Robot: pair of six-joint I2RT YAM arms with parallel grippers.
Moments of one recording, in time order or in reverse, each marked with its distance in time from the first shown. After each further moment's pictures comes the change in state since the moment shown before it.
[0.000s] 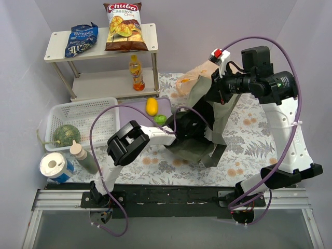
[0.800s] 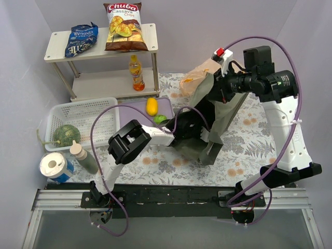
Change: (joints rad) left arm 0.024 0.053 -0.010 0.041 0.011 0.051; right arm -0.039 0.010 -0.008 -0.016 0.010 0.004
